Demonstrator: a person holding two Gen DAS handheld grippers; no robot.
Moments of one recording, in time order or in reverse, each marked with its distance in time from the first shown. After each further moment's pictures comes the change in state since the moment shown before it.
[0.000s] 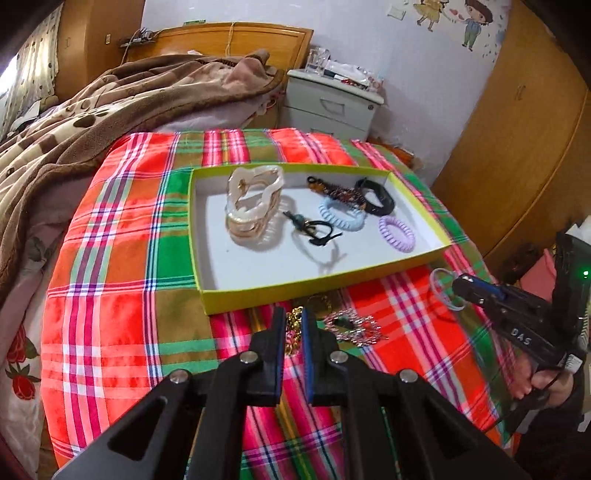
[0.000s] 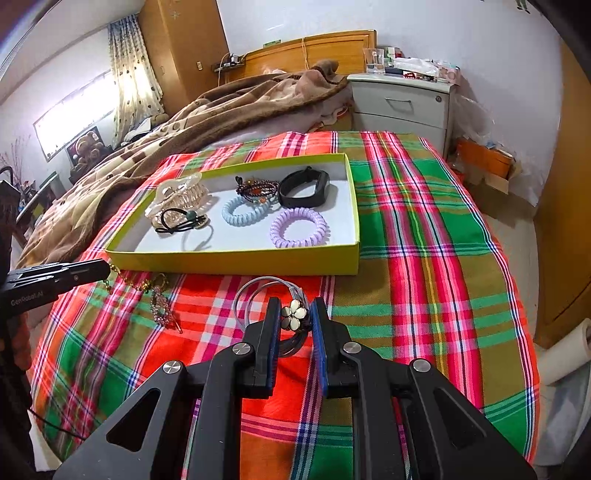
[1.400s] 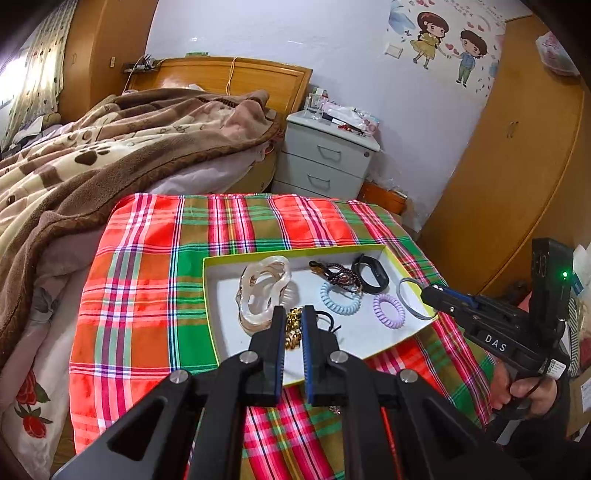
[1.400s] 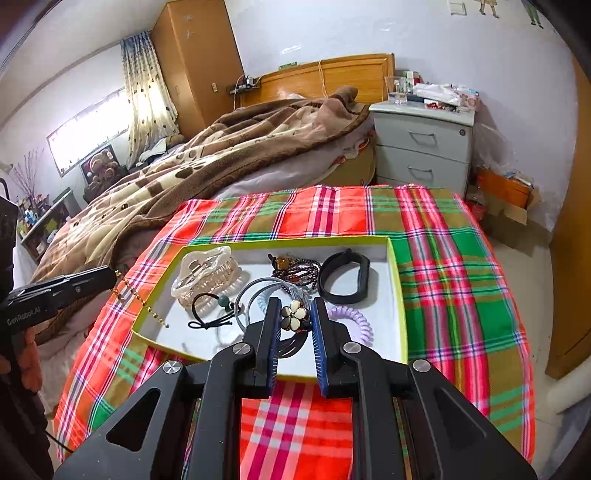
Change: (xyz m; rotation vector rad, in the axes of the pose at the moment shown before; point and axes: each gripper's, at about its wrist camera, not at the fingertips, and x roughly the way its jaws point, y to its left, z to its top) left arm -0.025 0.018 0.061 -0.020 -0.136 -0.023; right arm 0.015 0.028 0.077 -0.008 -0.072 0.066
